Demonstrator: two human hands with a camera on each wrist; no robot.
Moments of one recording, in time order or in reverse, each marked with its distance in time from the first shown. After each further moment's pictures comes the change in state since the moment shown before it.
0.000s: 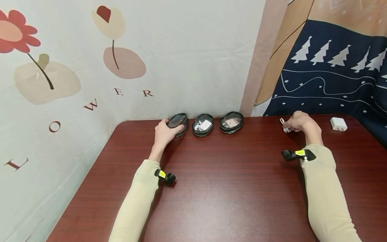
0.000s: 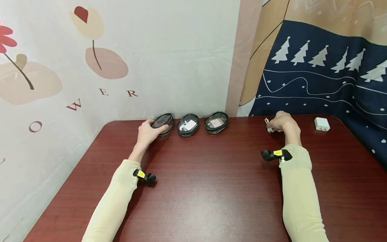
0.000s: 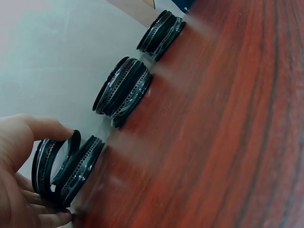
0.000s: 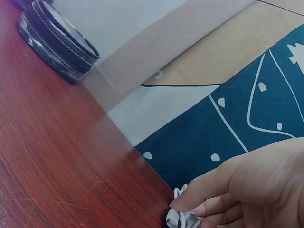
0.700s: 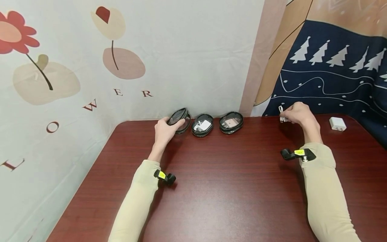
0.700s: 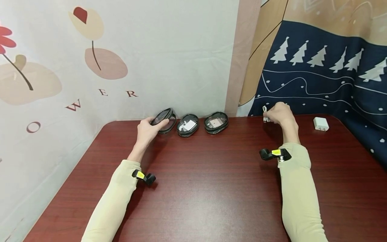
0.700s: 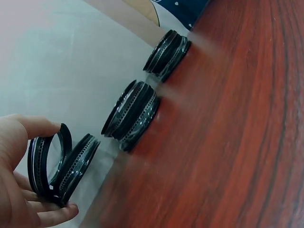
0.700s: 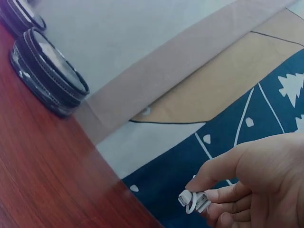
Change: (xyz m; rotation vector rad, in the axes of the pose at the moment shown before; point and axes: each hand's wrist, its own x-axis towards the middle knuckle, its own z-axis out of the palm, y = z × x) left_hand -0.006 0.014 -0.002 -0.091 0.077 0.095; right_hand -0.016 -0.027 -0.006 0.022 0.254 -0.054
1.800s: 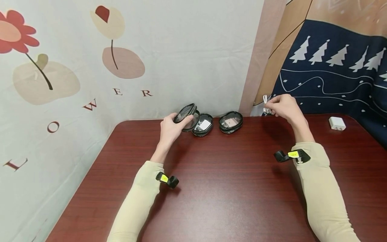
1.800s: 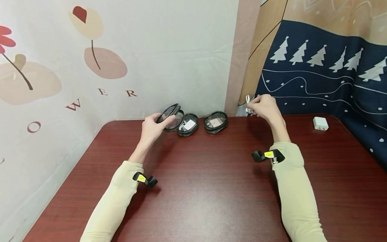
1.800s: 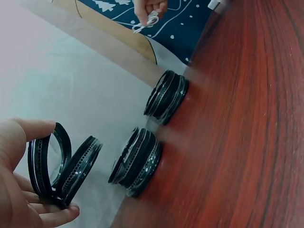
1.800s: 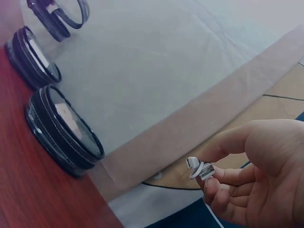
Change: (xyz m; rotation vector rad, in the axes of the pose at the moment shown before) left_hand -0.015 0.037 0.004 -0.084 -0.017 0.071; right_hand -0.008 -0.056 0.011 0.184 0.103 -0.130
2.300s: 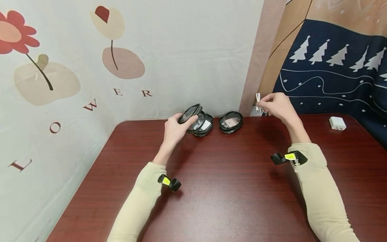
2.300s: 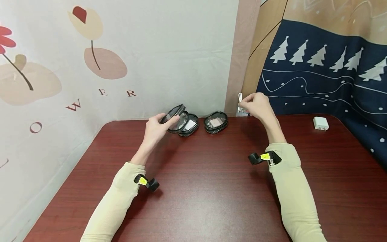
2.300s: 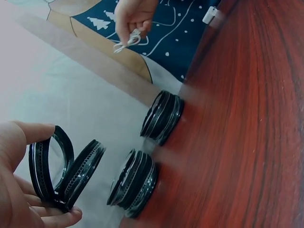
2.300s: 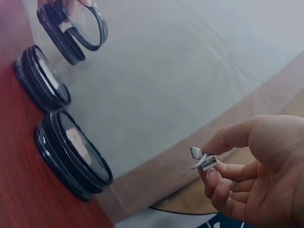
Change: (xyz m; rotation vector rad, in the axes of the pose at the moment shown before) left_hand -0.010 0.015 0.005 -0.018 -0.059 0.012; right_hand -0.005 -0.022 0.008 0.067 -0.006 -0.065
